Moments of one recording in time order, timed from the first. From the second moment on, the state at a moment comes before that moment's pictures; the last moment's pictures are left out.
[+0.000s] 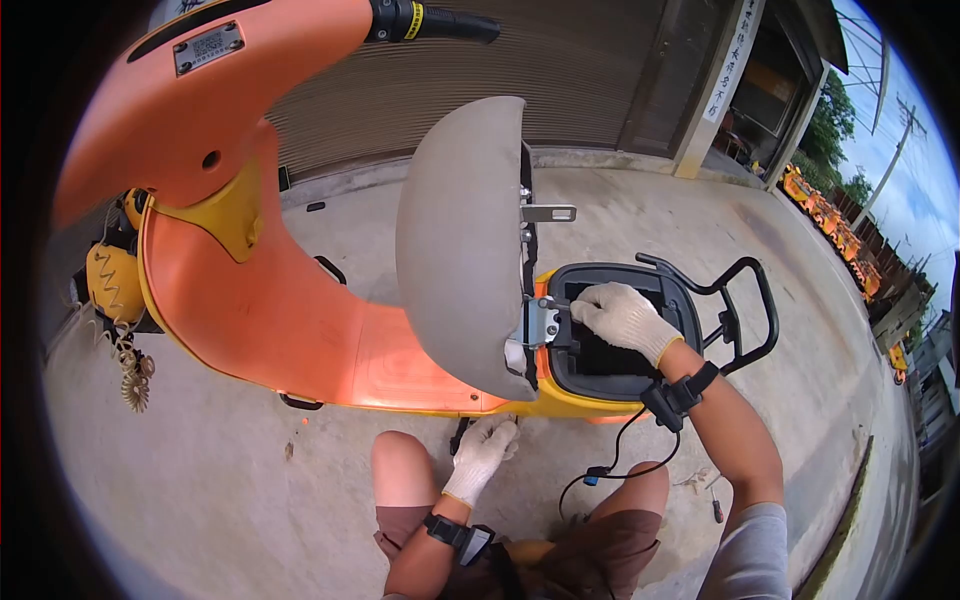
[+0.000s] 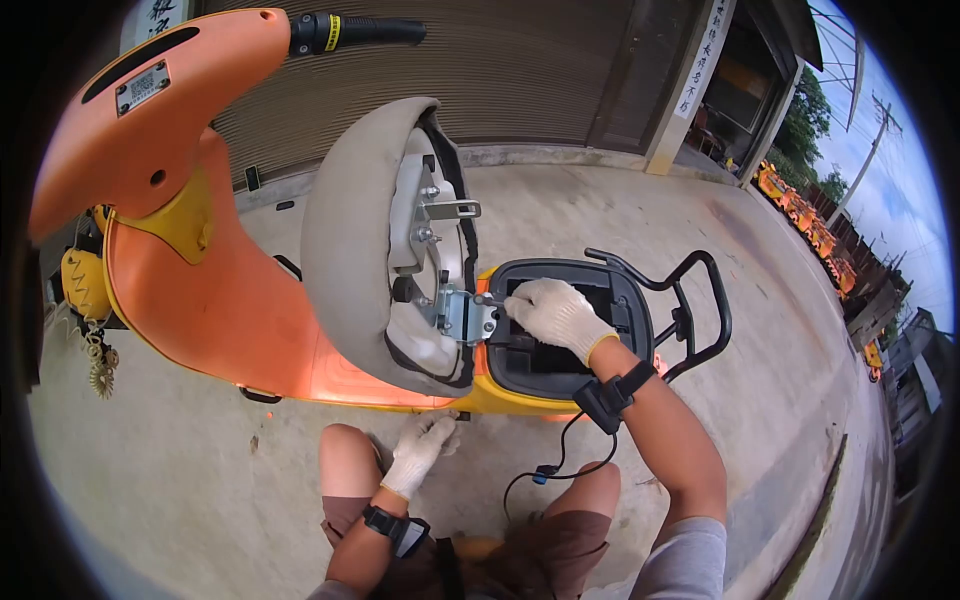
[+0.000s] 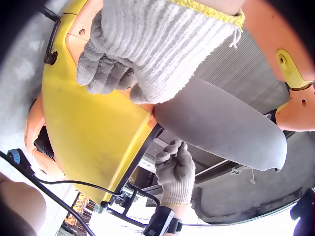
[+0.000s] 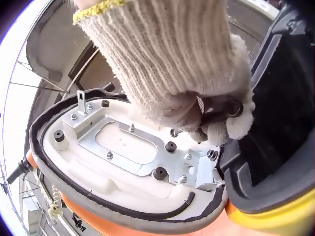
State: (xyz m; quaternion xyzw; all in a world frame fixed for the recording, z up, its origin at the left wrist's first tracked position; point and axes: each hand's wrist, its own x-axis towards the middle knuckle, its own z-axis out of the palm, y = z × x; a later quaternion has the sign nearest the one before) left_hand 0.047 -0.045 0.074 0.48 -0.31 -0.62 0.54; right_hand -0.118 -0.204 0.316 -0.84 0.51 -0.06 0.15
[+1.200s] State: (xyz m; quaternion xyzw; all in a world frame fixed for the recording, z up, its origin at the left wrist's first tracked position) left_hand 0.043 -0.044 0.078 0.49 -0.28 -0.62 0.55; right_hand -0.109 -0.169 0.280 -0.65 0.42 -0.25 0.58
